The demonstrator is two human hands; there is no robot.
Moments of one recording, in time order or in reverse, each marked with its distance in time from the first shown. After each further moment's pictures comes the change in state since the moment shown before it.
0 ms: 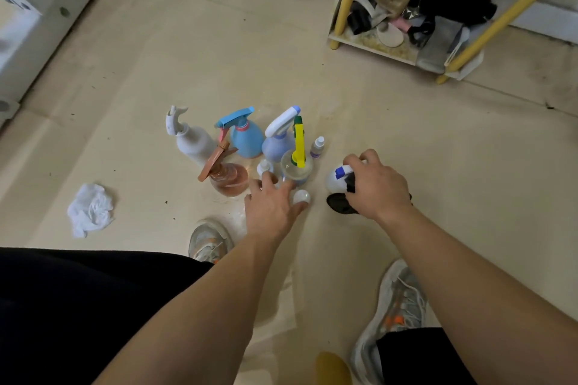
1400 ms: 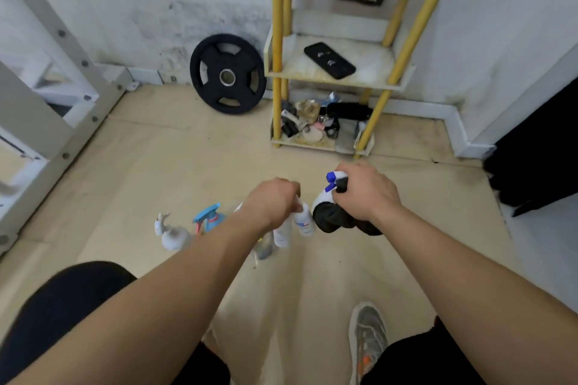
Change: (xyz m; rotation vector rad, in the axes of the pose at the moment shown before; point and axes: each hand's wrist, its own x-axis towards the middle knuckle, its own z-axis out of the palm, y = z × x) left_hand -0.002 0.131 -0.229 0.098 -0.089 0.525; right_hand -0.087 0.040 -0.198 0.264 0.271 0.155
